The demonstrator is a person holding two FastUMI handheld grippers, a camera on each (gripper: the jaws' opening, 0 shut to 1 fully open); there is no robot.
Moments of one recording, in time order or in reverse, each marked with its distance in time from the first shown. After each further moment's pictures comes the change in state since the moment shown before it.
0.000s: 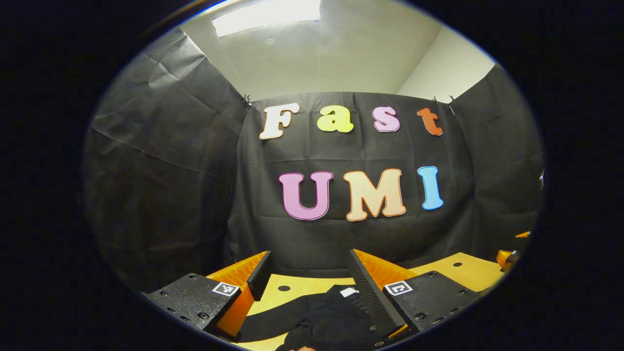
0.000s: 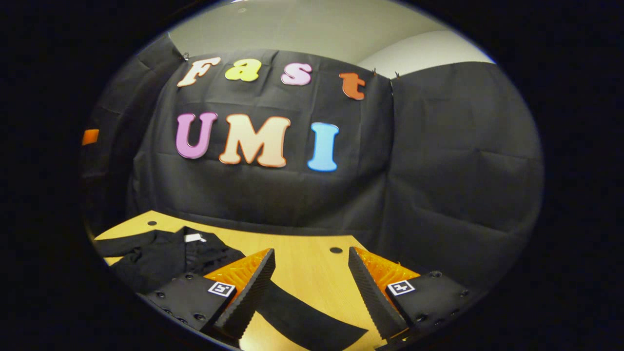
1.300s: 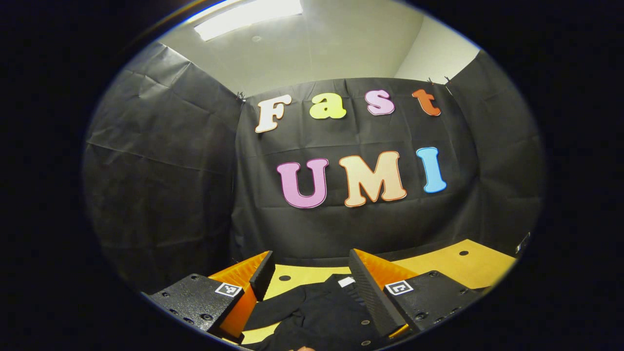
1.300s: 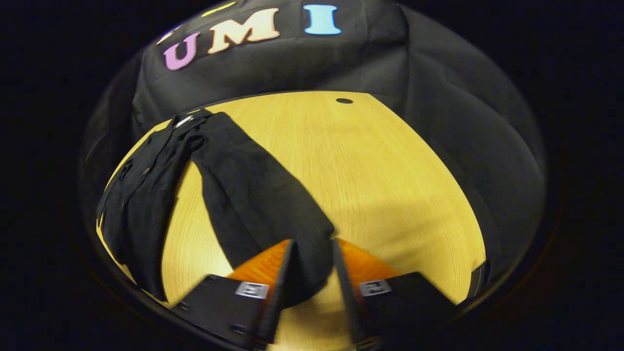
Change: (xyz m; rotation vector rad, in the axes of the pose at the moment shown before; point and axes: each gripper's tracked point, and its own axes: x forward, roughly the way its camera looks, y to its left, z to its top) left arm -0.011 -0.049 -0.021 0.061 0.072 0.043; right arm 0.018 -0.056 -0.254 -0.035 0.697 0.232
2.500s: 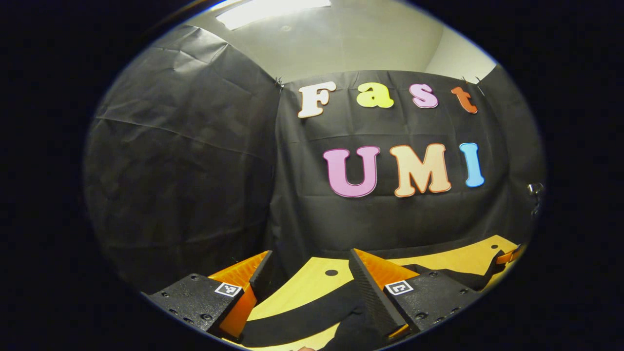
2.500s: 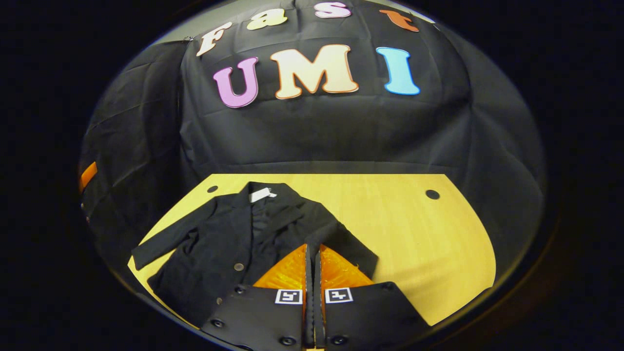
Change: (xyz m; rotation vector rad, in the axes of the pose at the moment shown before) left arm 0.016 0.184 -0.047 -0.038 0.070 0.163; right arm -0.049 0.240 0.220 -0.078 -0.290 0.229
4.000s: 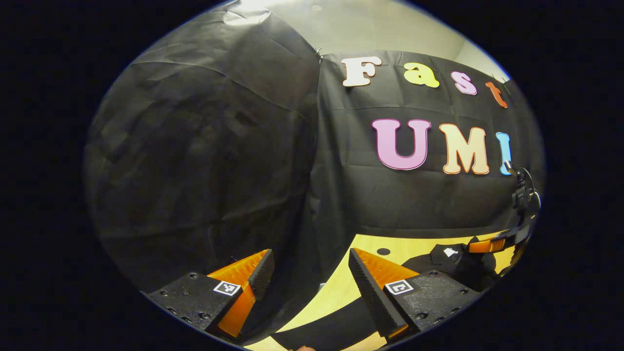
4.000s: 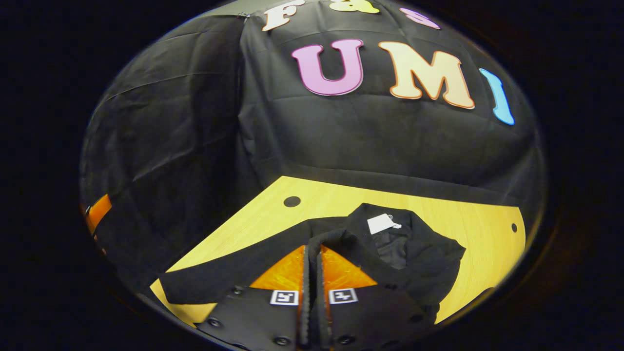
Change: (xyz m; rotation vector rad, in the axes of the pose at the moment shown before) left arm 0.041 0.158 -0.089 -0.062 0.153 0.086; right arm 0.114 0.286 0.055 -0.124 -0.032 0.180
